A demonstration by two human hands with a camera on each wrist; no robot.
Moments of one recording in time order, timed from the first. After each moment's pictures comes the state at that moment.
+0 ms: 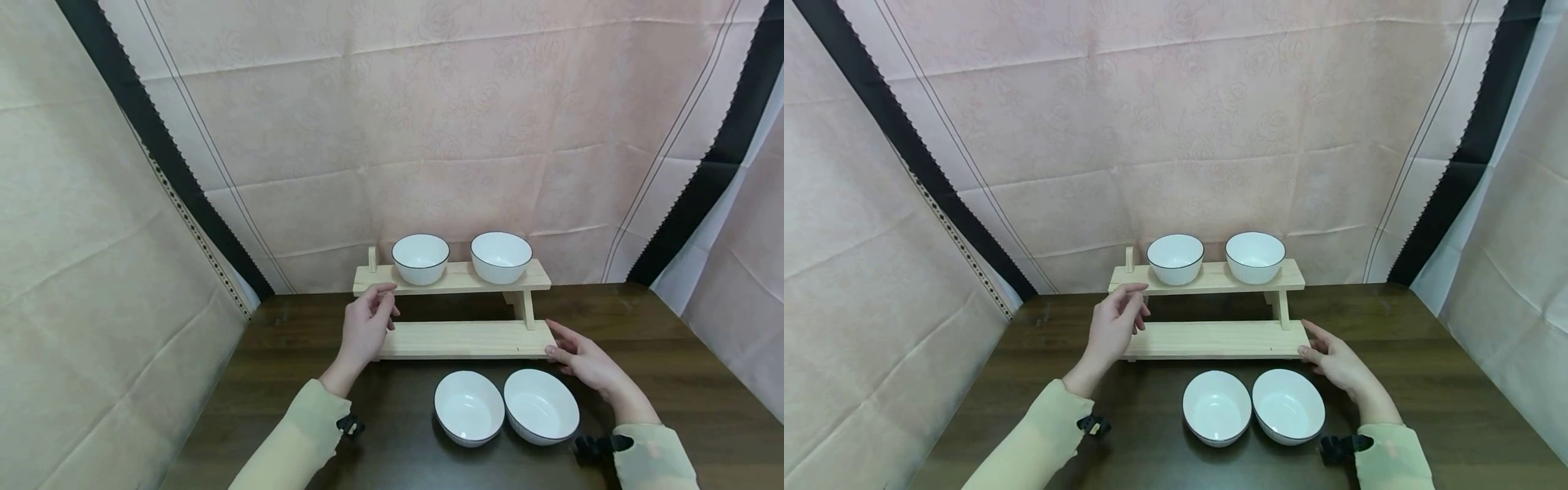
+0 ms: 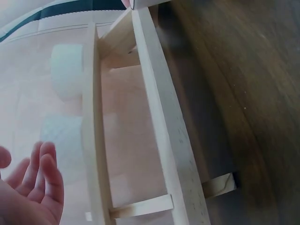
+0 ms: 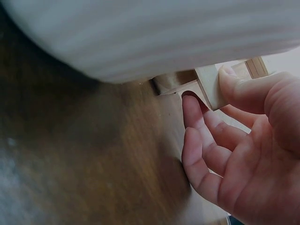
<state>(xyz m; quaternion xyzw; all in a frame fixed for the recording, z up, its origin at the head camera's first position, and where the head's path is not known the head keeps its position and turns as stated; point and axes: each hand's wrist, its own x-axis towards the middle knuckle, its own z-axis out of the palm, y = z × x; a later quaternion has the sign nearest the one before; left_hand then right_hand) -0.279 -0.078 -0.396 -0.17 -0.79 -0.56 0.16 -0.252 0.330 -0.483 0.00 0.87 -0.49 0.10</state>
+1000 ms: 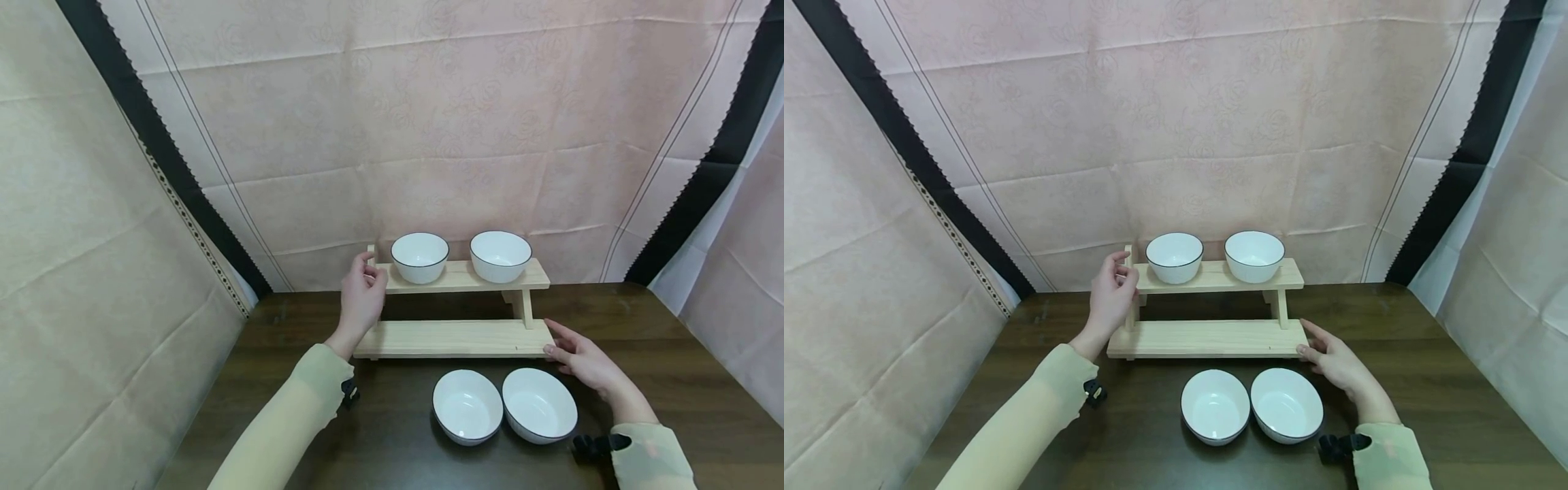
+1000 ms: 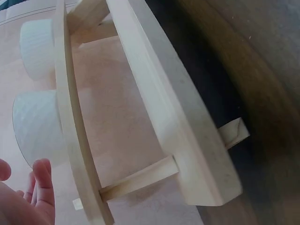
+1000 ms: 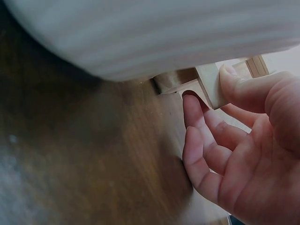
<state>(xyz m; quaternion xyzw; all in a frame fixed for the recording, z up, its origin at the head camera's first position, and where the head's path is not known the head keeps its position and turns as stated) -0.323 -0.076 -0.379 -0.09 -0.81 -0.54 0.22 -0.252 0.330 -0.483 -0.01 0.86 -0.49 0.10</state>
